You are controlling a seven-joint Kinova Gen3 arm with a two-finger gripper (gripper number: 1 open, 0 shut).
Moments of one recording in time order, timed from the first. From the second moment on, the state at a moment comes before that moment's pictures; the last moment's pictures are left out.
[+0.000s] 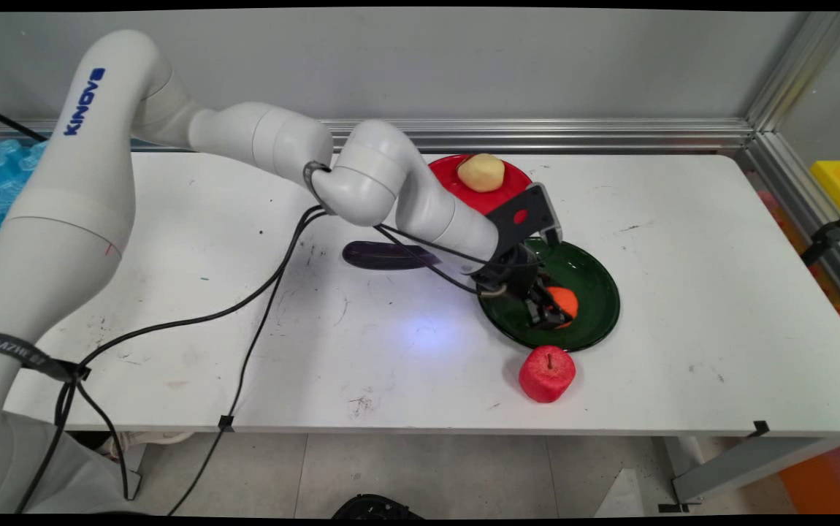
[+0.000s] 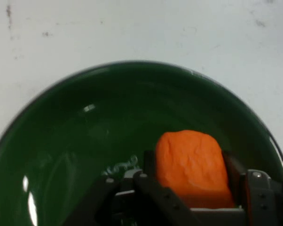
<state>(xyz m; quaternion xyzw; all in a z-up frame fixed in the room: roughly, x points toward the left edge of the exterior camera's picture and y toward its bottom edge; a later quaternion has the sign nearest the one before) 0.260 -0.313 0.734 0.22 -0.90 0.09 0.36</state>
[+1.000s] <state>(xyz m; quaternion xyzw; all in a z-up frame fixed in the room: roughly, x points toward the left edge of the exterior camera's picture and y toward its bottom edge) 0.314 -0.303 0.829 0.19 -0.92 0.08 0.34</state>
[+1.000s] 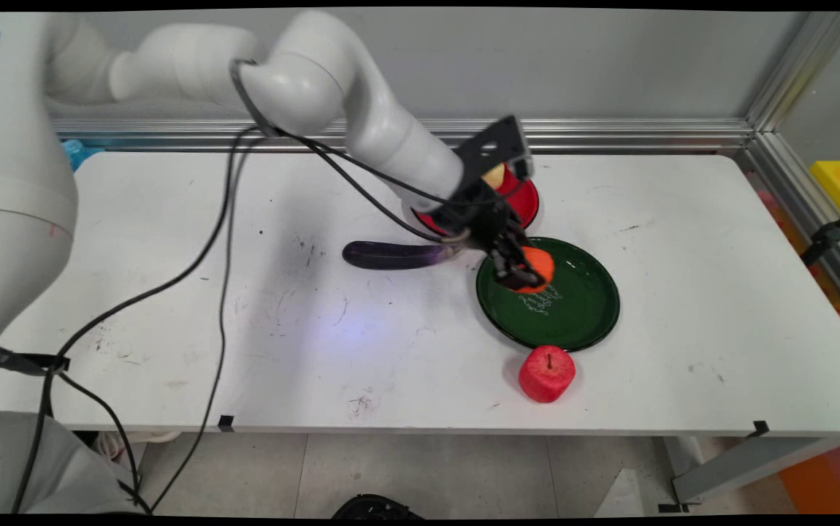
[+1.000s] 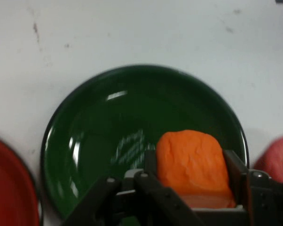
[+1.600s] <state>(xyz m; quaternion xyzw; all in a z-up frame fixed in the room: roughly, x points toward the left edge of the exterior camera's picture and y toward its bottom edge) 0.397 -0.288 0.852 0.17 -0.94 0.08 0.28</state>
